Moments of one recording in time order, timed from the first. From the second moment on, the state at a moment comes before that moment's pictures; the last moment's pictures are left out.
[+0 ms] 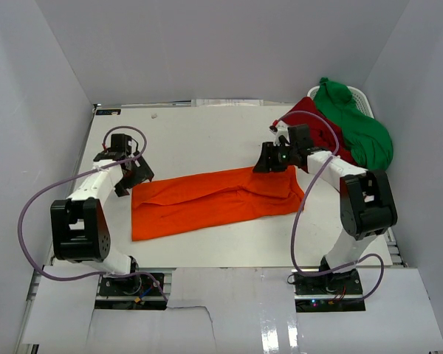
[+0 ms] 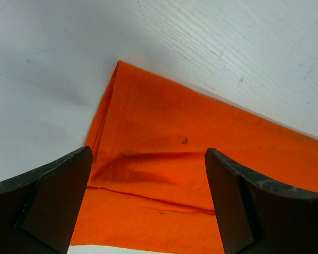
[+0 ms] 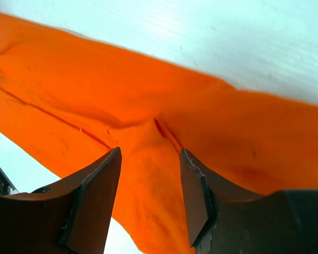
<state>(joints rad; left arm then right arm) 0.02 1.50 1.03 -0.65 -0.13 -0.54 0.28 1.71 1.08 -0.20 -0.56 0.18</state>
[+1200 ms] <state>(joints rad) 0.02 1.61 1.09 -0.63 -0.12 -0.54 0.39 1.74 1.02 -0.18 -0.74 0.20</state>
